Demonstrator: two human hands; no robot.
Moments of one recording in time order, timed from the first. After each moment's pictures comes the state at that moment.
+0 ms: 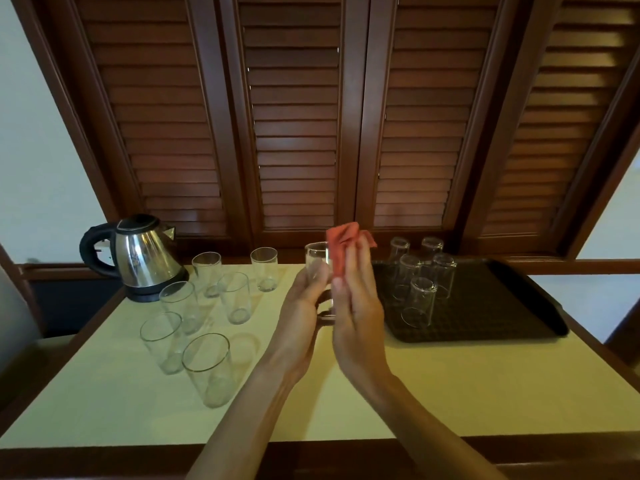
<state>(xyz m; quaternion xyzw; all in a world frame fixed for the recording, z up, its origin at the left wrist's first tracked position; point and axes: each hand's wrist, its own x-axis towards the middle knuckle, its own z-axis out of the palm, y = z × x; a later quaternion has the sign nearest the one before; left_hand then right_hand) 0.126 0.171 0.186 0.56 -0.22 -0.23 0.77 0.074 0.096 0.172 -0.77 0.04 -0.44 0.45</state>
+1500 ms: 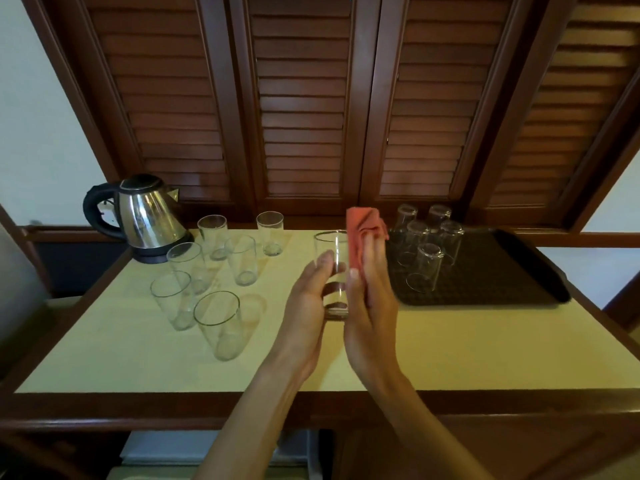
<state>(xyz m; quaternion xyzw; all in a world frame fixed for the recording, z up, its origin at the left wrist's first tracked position) 0.092 0.198 0.165 0.56 -0.20 -0.24 0.76 0.044 0.119 0.146 -0.71 0.01 -0.44 0.54</state>
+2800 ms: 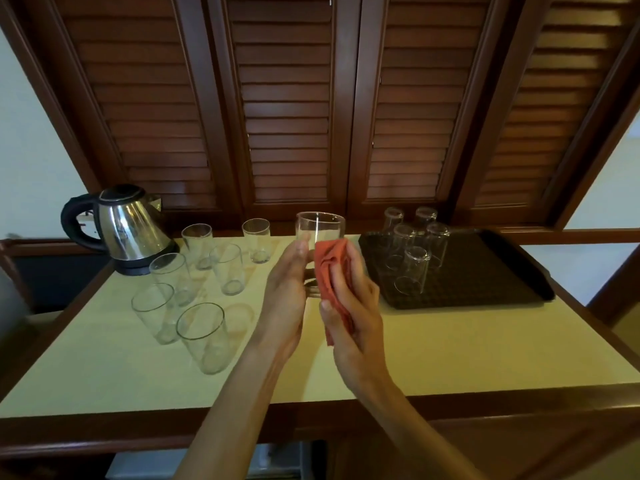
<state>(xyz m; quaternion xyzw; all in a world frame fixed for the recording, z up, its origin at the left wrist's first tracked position) 0.115 0.185 0.176 0.59 -0.23 -0.19 0.75 0.044 0.105 0.122 -0.76 -0.02 -0.45 0.47</state>
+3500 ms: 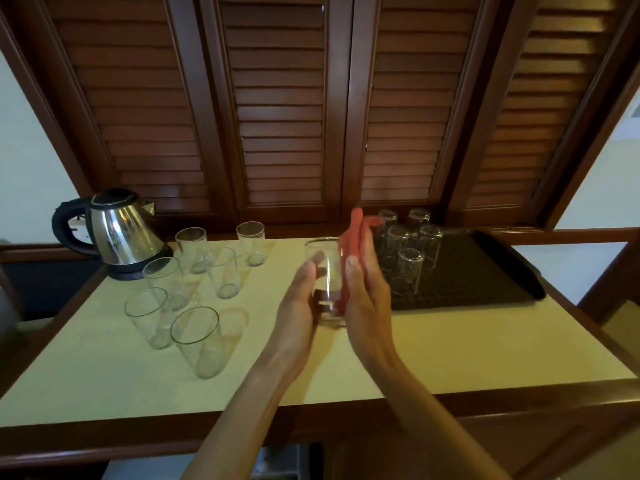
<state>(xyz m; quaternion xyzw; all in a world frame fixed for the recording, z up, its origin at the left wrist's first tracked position) 0.097 0.179 0.162 0.58 -0.22 -0.23 0.75 0.052 0.087 0.157 -0.69 0.04 -0.40 0.60</state>
